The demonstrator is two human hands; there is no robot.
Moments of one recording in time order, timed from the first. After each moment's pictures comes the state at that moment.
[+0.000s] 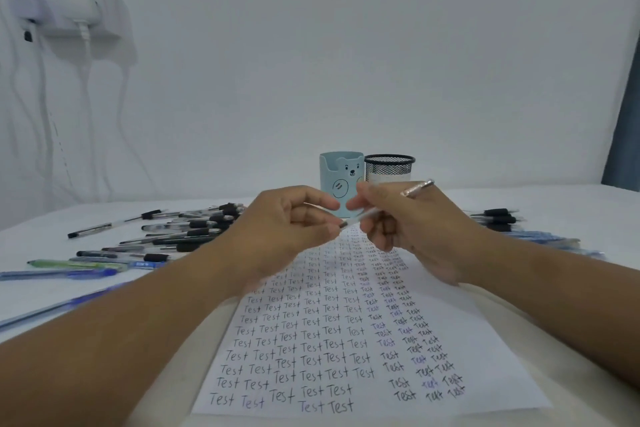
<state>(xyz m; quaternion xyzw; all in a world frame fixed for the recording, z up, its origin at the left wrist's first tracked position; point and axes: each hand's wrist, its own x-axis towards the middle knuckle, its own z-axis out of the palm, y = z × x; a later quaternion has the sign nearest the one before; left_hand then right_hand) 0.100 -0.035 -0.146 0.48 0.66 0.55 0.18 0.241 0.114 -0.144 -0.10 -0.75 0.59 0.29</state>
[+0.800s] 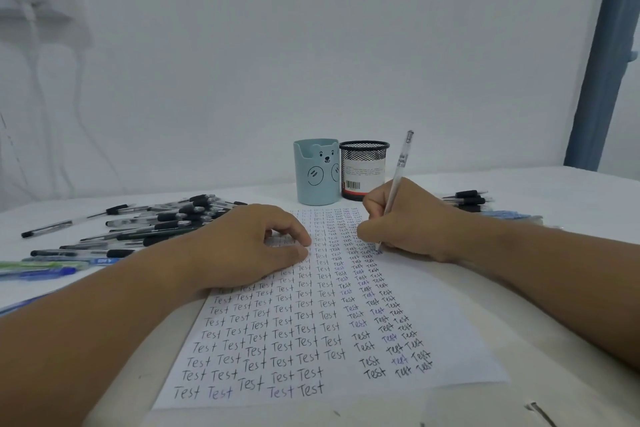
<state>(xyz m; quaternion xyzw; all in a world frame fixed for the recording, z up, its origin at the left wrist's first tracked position) 0.077 -0.035 -0.156 0.58 0.78 0.24 0.05 0.251 0.141 -0.155 -0.20 -0.87 0.37 0.24</state>
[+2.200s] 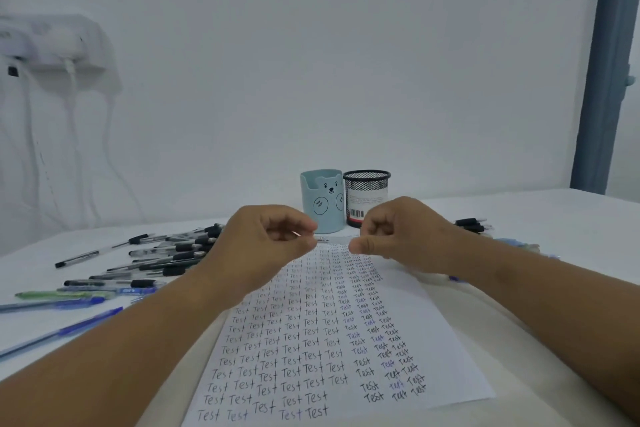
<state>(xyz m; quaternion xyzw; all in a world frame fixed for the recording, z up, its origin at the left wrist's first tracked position) 0.106 -0.032 -0.140 0.47 0.68 0.56 0.09 0.260 0.148 -0.137 -0.13 -0.92 0.27 0.26</state>
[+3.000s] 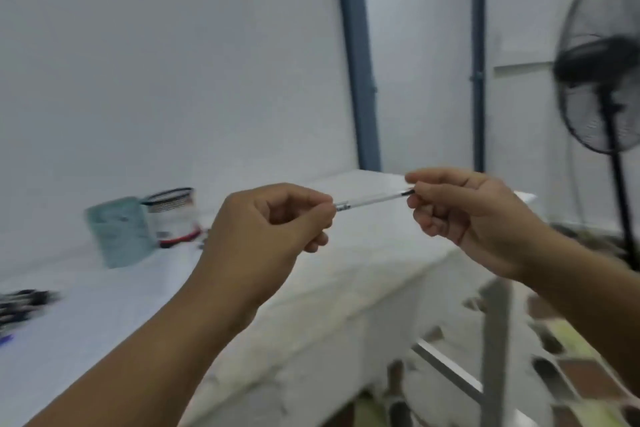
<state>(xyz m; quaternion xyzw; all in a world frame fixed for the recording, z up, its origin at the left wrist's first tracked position) 0.370 0.034 -0.119 0.63 0.48 0.58 0.20 0.598 0.125 -0.143 -0.19 -0.58 0.57 0.55</state>
